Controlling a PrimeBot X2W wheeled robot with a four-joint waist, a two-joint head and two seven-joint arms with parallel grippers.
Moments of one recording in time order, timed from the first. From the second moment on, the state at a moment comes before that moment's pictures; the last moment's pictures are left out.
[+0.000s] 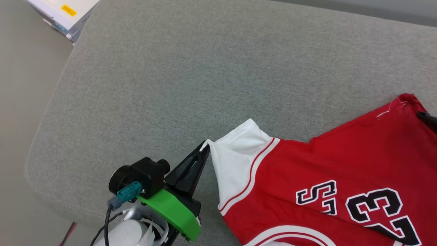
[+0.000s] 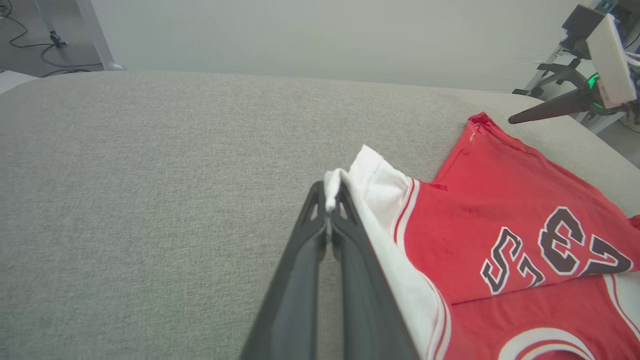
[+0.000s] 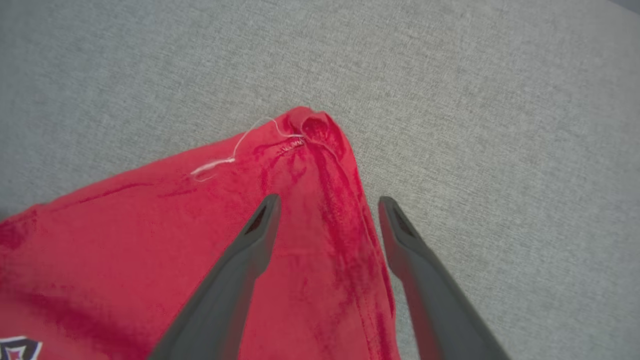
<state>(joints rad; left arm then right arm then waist) -0.25 0.47 -0.70 -0.19 -0.64 0.09 -0.10 -0.46 -0.61 0.04 0.13 0.57 0.13 0.93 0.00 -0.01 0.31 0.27</state>
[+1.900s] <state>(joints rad) -0.50 0.64 -0.40 -0.35 -0.65 0.20 -0.06 -0.57 -0.62 0.10 -0.04 0.71 0.13 0.42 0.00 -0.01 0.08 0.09</state>
